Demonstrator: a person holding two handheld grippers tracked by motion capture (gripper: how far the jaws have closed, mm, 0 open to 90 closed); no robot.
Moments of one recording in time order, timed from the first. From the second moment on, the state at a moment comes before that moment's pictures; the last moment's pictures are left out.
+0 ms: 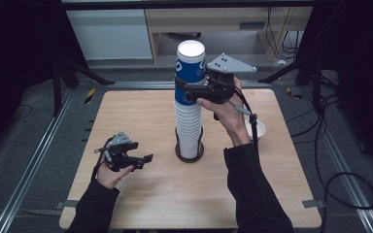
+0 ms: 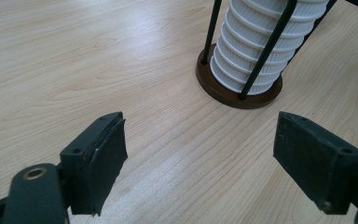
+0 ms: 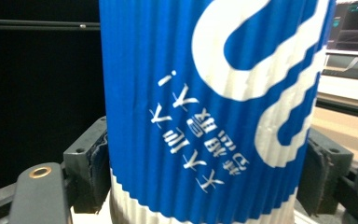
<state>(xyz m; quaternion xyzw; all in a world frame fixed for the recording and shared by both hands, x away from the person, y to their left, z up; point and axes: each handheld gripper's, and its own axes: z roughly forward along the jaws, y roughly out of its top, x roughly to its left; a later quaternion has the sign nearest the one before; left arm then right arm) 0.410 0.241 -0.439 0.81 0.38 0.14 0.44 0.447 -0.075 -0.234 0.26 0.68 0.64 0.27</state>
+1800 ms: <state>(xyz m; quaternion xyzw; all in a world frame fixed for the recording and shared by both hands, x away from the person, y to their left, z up) 0.404 0.237 -0.431 0.81 0.36 0.13 0.45 0.390 -0.187 -0.338 0.30 0.72 0.57 0.26</state>
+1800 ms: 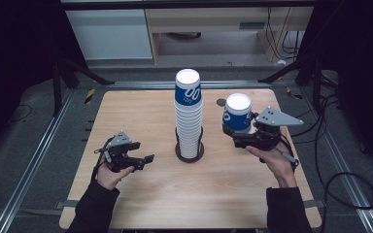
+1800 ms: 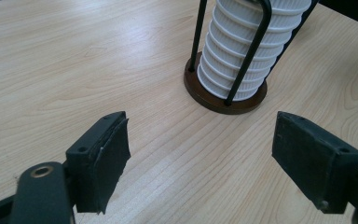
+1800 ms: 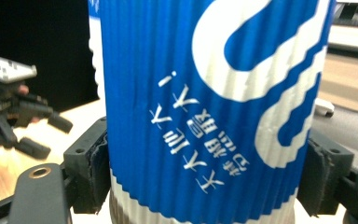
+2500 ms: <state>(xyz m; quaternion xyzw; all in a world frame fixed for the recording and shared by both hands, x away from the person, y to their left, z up) 0.392 0.224 -0.418 0.82 0.32 0.13 0.46 0.378 -0.165 -0.390 0.26 0.80 0.51 0.20</state>
